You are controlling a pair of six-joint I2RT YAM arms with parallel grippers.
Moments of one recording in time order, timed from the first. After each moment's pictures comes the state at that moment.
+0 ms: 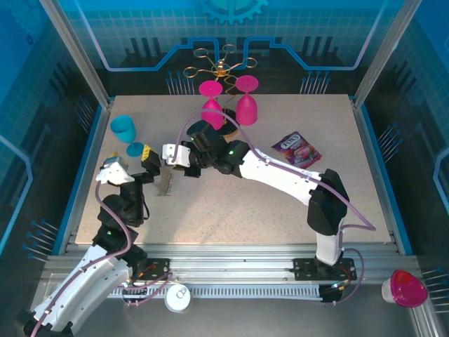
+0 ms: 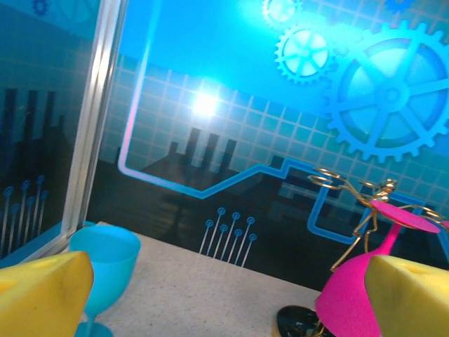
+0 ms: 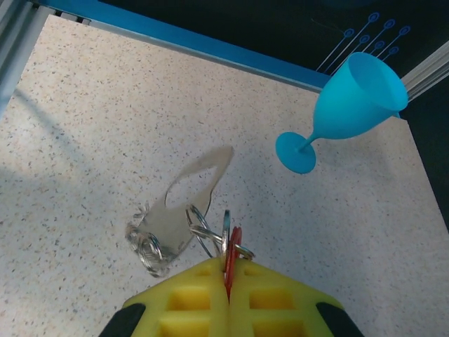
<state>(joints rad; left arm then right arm) -0.46 0.44 0.37 0.33 -0.66 -0.16 0.95 1.89 1.68 -0.39 -0.25 -0.63</state>
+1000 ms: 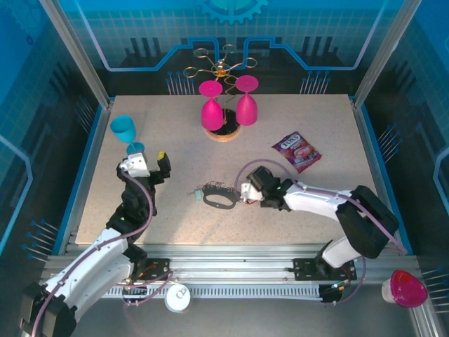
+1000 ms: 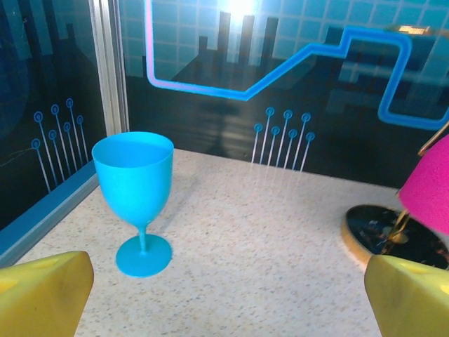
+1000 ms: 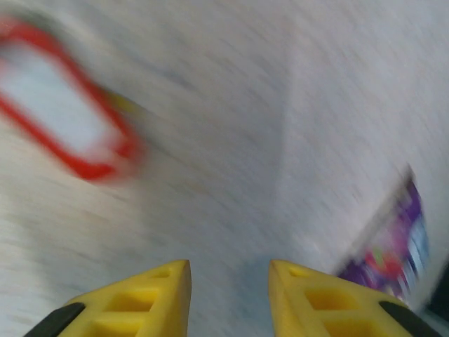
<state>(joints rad) -0.41 0.72 0.35 0.26 -0.67 -0.16 0.70 1.48 0.75 -0.35 0.48 -0.85</state>
